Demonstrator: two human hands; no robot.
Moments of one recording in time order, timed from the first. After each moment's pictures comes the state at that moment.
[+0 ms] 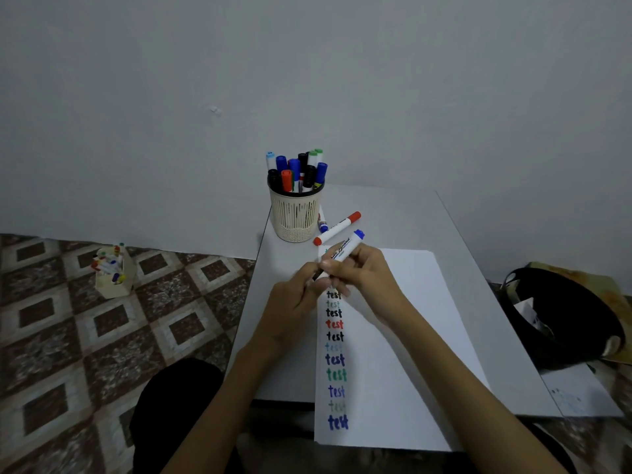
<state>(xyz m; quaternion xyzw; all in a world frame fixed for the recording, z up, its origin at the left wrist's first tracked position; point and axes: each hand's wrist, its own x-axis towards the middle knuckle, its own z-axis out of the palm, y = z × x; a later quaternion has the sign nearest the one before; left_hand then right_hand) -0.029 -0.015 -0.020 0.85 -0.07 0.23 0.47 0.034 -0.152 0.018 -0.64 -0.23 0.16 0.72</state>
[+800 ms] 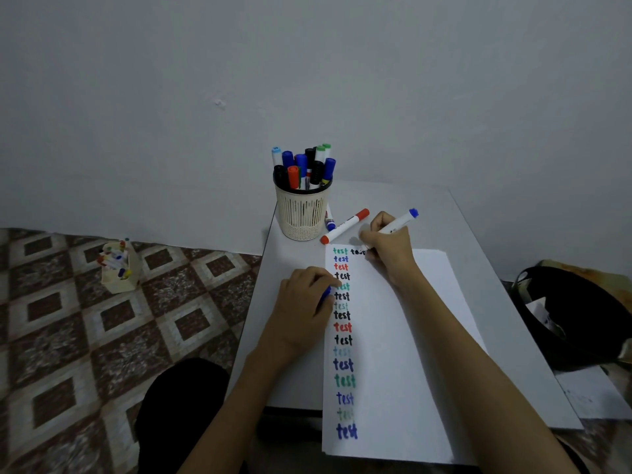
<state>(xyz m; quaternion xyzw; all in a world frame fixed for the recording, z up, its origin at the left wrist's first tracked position) -0.016 -0.011 -0.044 0.93 -0.05 0.19 0.29 0.118 -0.152 0.002 -0.70 -0.08 0.06 0.71</state>
